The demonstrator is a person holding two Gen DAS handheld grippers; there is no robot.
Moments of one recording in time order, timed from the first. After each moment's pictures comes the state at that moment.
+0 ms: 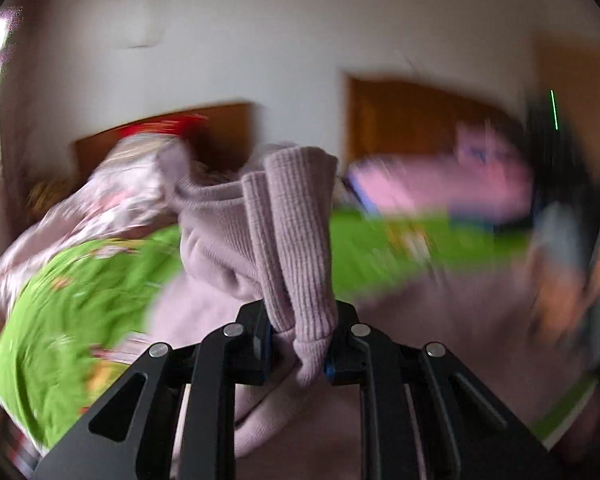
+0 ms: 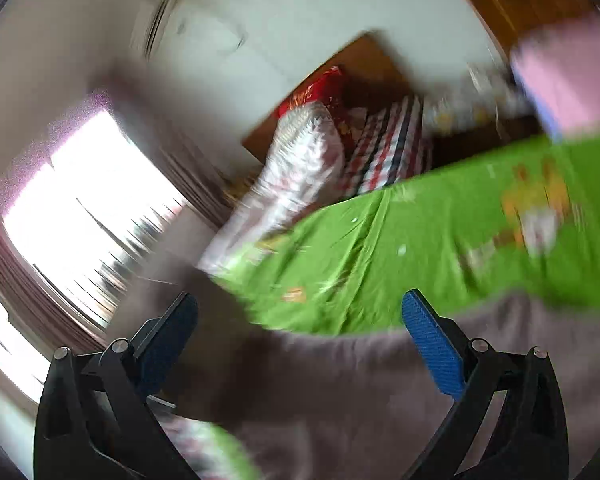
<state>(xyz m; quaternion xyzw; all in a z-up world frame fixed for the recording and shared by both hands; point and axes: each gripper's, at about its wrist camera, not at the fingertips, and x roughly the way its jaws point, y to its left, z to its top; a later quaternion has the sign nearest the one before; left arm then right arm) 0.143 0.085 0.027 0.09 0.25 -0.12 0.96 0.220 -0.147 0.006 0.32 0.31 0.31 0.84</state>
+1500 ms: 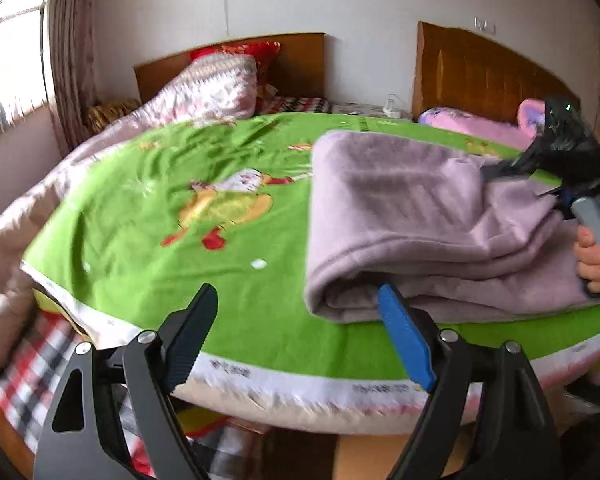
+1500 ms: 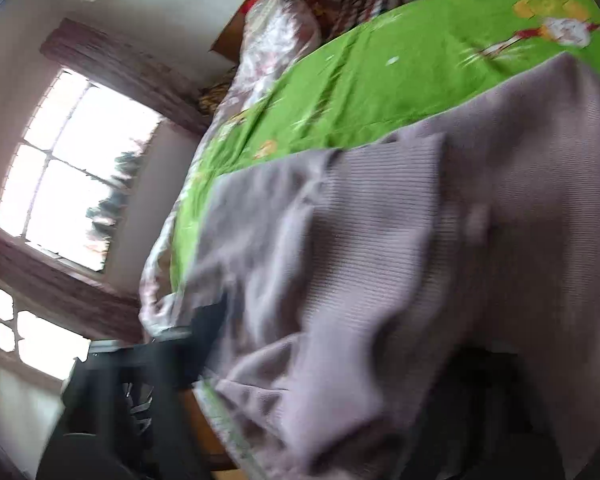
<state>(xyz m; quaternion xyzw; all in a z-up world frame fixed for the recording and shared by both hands) 0.055 0.220 -0.028 0.01 0.34 0.00 0.94 0.204 -0.060 -0.086 0.26 0.49 0.32 0.77</state>
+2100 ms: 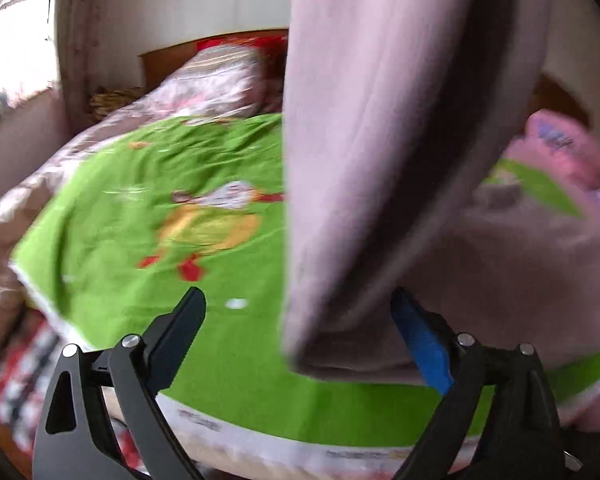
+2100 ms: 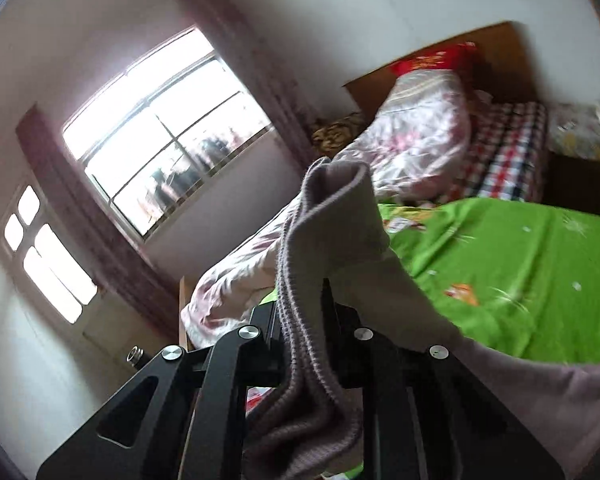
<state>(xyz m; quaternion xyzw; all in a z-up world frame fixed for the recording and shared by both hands) 0.099 0.211 -0.032 0.01 0.36 0.05 0.93 0.182 0.092 0.146 0.14 0.33 0.47 0.81</state>
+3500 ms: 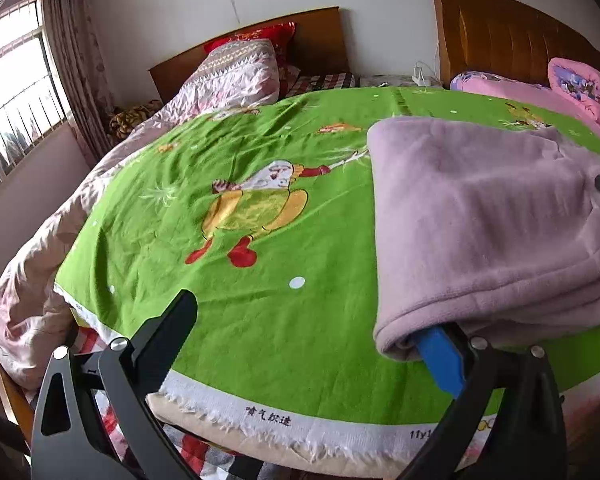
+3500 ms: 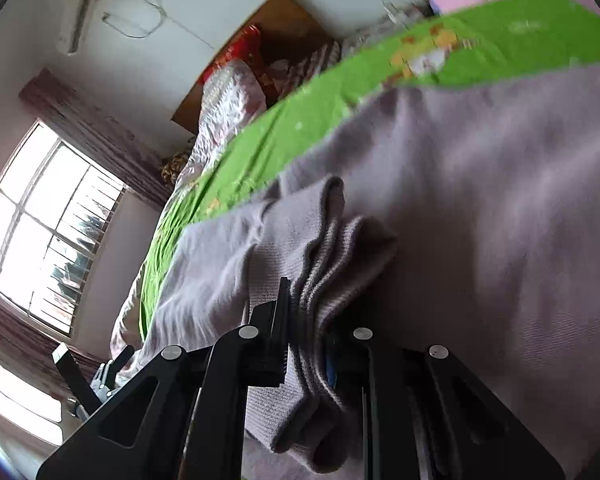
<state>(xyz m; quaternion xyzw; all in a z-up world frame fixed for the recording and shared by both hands) 0.097 0.220 -0.045 0.09 0.37 0.07 0.92 0.154 -0.124 -0.093 0.29 0.41 0.21 0.84</state>
